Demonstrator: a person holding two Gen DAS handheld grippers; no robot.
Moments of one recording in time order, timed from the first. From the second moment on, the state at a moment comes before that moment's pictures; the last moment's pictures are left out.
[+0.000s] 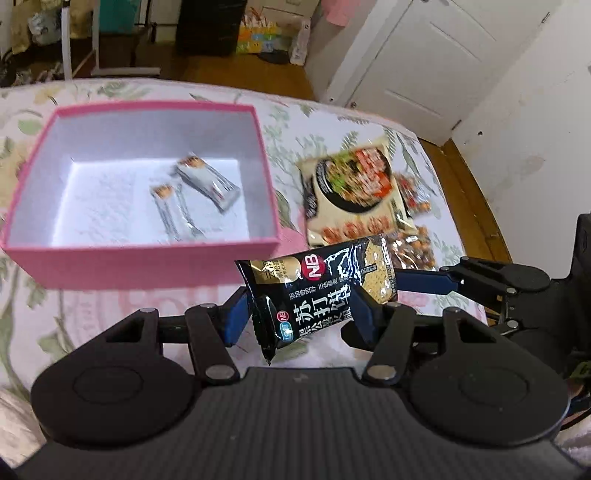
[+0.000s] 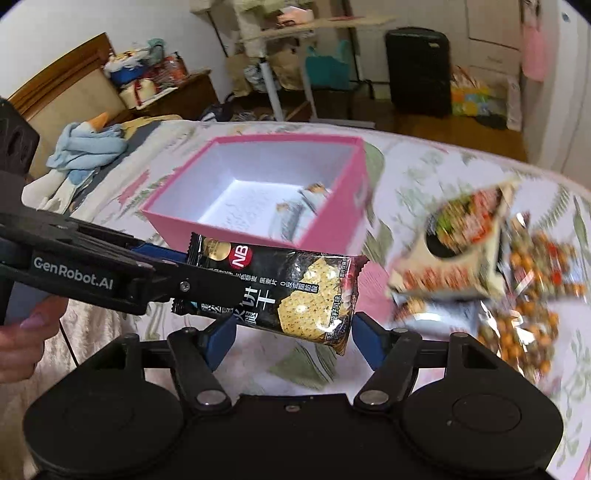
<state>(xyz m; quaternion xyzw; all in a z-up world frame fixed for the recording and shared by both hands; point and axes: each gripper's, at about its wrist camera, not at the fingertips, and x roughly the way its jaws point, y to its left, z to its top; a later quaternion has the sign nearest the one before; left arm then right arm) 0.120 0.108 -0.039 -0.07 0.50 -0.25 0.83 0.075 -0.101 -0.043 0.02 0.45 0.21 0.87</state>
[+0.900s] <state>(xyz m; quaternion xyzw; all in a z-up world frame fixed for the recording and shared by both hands) 0.263 0.206 -0.119 -0.06 0.56 -0.13 0.81 0.216 0.023 -0.107 0.03 0.49 0.23 0.84</state>
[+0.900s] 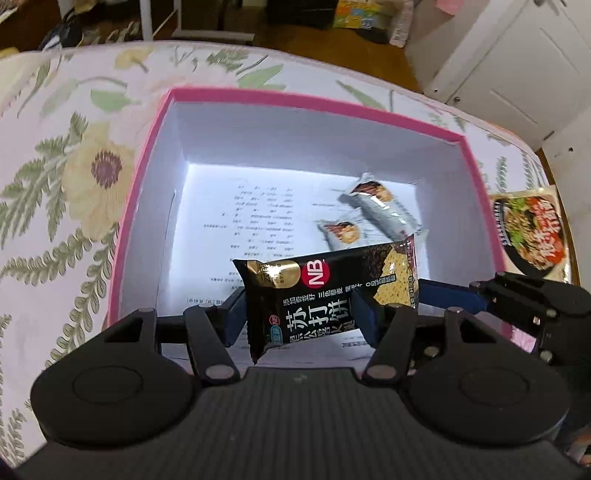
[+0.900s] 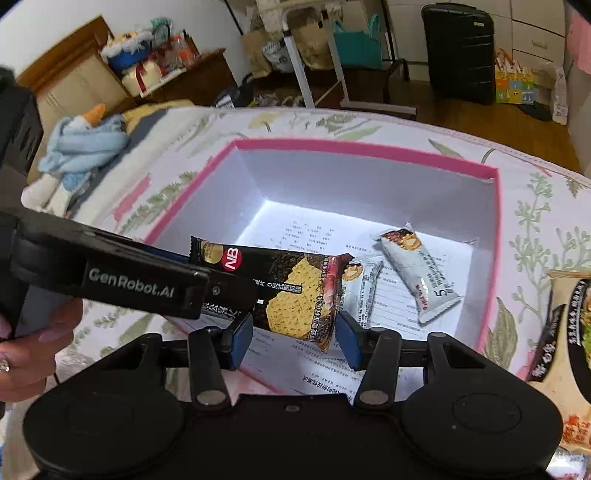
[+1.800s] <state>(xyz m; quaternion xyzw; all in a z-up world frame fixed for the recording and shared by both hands) 0.173 0.130 -0.016 0.03 0.51 -0.17 0.84 0.125 -0.045 -0.026 -0.09 0.42 0.18 0.88</state>
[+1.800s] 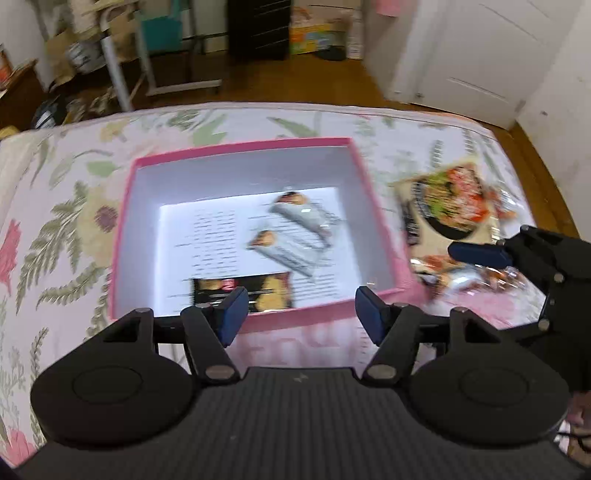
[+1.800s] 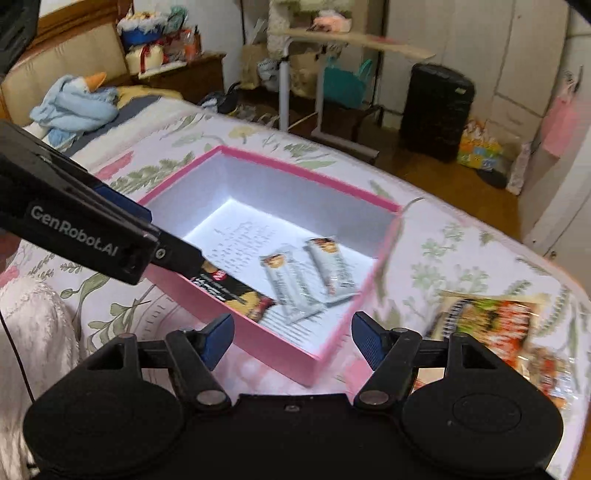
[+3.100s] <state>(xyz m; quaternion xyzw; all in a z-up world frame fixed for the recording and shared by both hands) 0.224 -0.055 -0.170 -0.10 0.56 -0.22 0.79 0.130 -0.255 -0.123 0.11 0.41 0.08 0.90</state>
